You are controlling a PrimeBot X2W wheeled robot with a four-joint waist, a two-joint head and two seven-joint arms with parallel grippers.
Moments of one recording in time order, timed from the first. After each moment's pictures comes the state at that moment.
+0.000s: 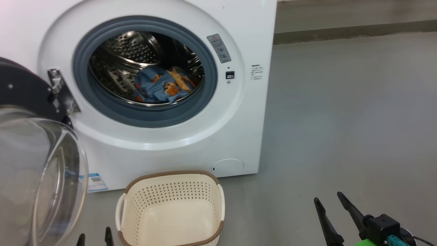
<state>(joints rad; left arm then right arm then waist) 0.12 0.04 -0.01 0.25 -0.28 0.03 -0.26 0.04 -0.13 0.09 0.22 0.20 0.13 -0.26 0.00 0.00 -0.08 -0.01</state>
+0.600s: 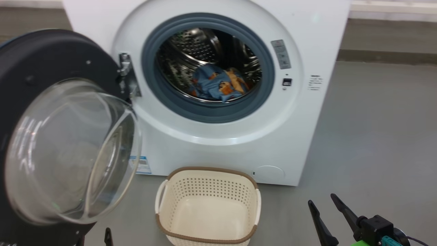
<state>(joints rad) 0.12 0.05 0.00 0.26 -0.26 0.03 -0.26 0.03 -0.13 0.12 0.23 0.20 0.13 -0.26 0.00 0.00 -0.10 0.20</state>
